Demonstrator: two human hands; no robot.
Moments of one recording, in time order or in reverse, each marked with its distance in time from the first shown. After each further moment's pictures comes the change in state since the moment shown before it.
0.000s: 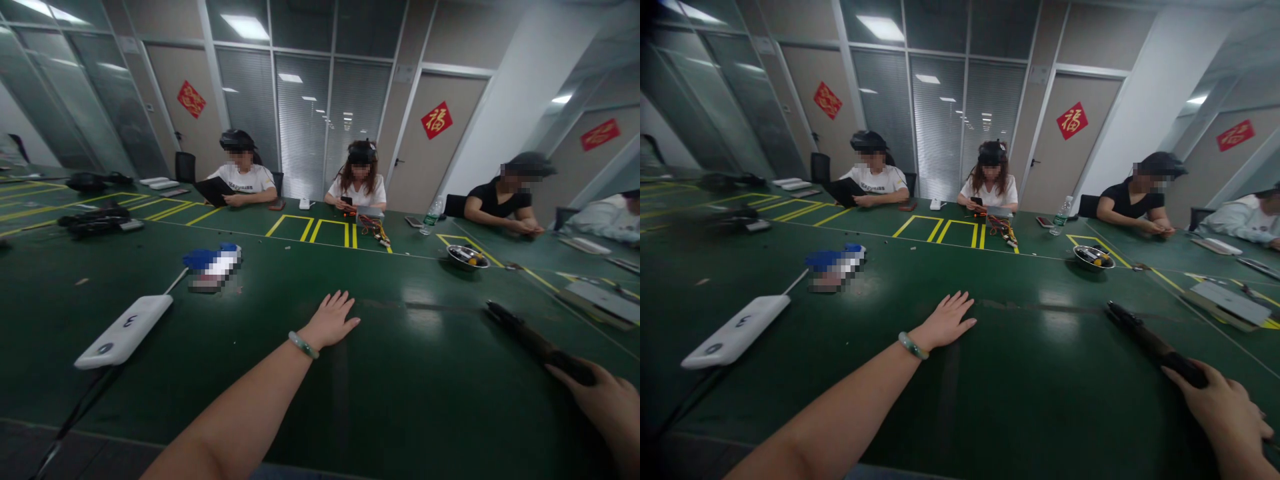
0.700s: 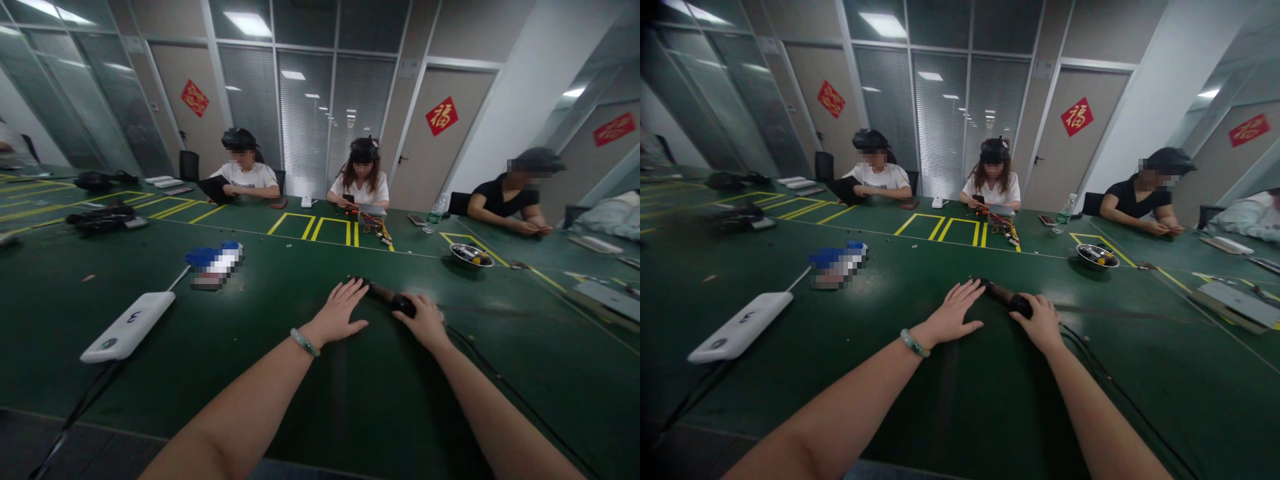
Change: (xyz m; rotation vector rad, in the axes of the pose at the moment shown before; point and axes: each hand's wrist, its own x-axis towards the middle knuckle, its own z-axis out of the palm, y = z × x) left_hand 0.001 0.026 -0.023 0.045 0.199 0.160; right_hand -0.126 -0.348 0.013 0.192 -0.250 -0.629
